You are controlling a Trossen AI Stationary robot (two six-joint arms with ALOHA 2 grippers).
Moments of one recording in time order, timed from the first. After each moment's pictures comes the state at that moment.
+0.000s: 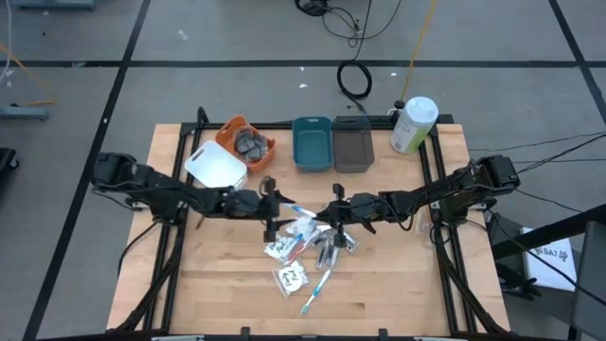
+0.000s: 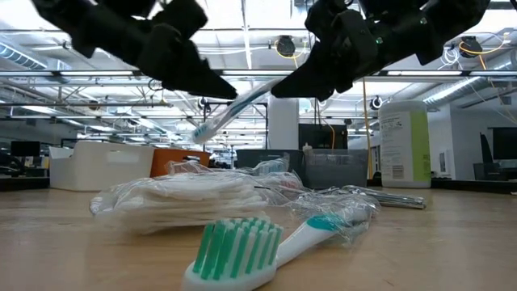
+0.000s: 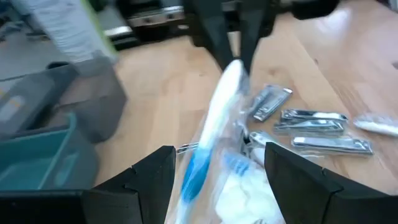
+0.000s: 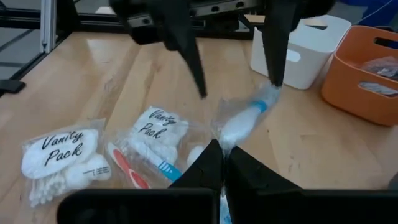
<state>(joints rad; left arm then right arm) -0.13 1.45 0.65 0.39 -0.18 0.16 0.14 1.55 0.71 0.47 0.13 0.02</state>
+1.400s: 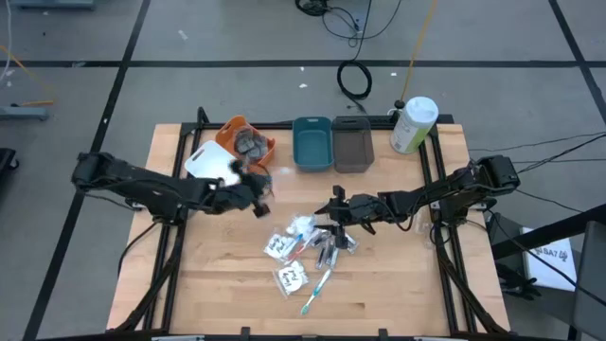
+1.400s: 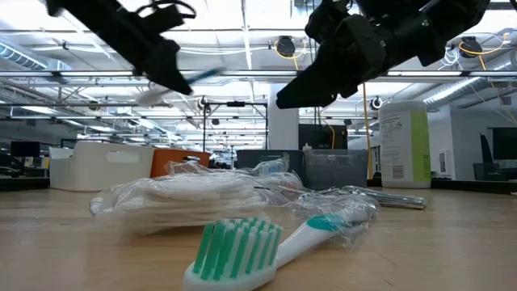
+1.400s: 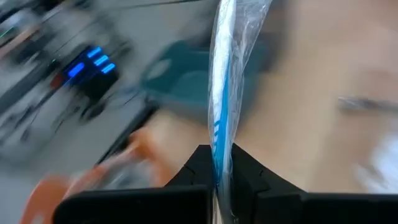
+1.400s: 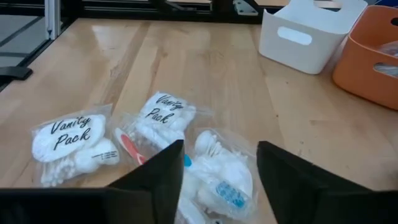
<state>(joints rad) -0.11 1.19 0.71 -0.20 -0.76 -0.14 0.14 1.55 0.71 0.42 0.10 0.04</state>
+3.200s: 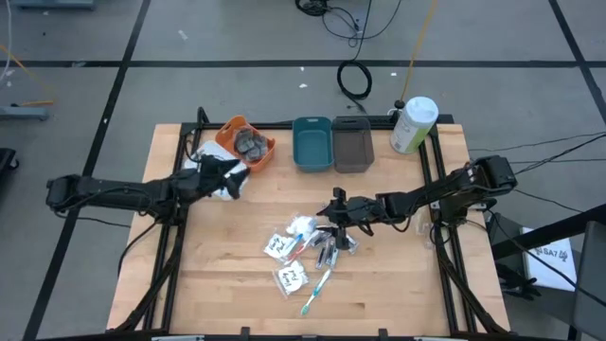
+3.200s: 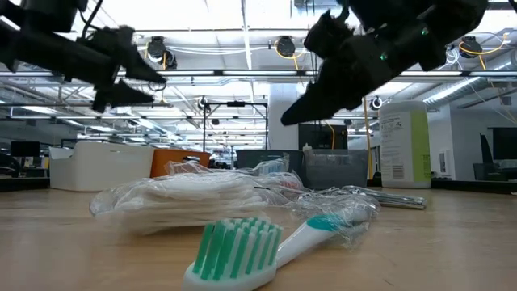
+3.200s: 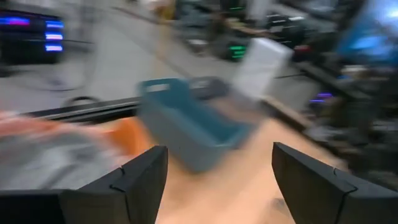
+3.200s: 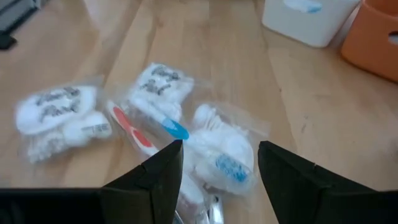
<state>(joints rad) 0.09 0.65 0.20 0.32 -0.48 -0.45 0.13 1.59 0.71 0.38 0.10 0.04</state>
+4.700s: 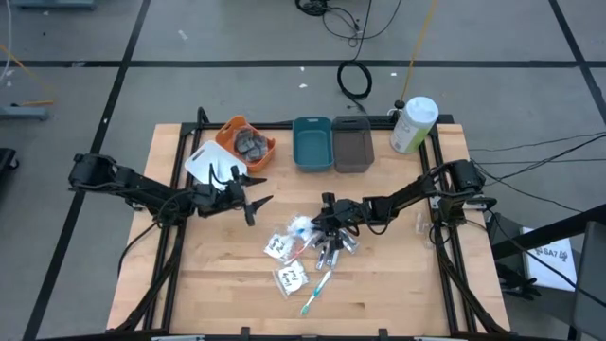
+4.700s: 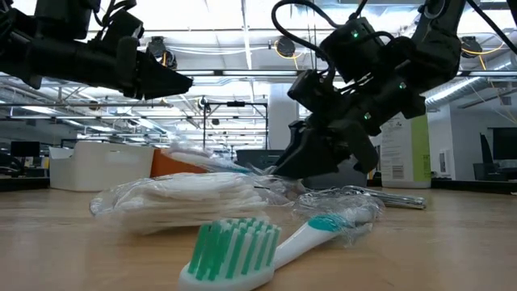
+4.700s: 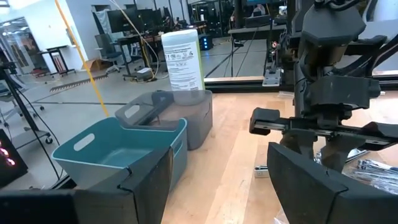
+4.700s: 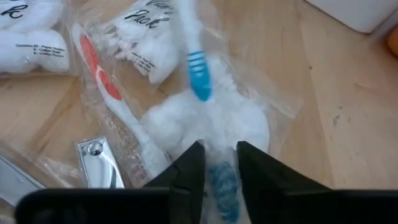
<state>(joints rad) -0.09 1.19 0.21 0.94 -0.42 0.12 0.08 1.85 0.71 0.60 0.02 -0.19</state>
